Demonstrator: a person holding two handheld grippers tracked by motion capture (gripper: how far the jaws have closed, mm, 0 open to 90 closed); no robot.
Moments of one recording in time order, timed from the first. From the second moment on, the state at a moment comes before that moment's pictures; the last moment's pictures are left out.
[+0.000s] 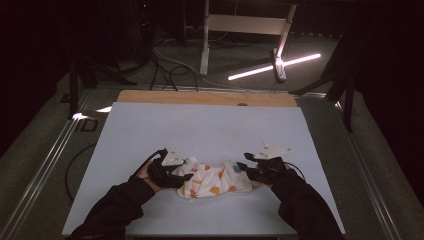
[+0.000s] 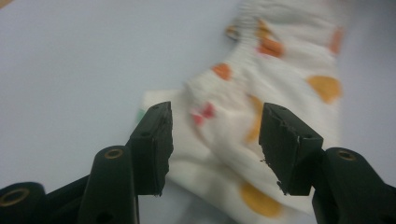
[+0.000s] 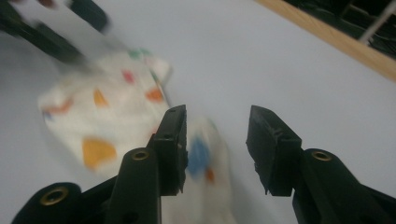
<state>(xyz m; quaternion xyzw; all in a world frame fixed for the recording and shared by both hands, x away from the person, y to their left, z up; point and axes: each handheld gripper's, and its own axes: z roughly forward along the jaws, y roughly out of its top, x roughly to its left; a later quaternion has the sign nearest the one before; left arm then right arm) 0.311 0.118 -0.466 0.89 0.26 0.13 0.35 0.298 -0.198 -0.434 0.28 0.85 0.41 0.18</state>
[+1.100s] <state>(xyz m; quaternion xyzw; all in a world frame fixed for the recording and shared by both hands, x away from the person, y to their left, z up) 0.356 0.113 -0.513 0.89 0.30 0.09 0.33 0.330 -0.184 -0.489 0.34 0.88 0.31 0.15</state>
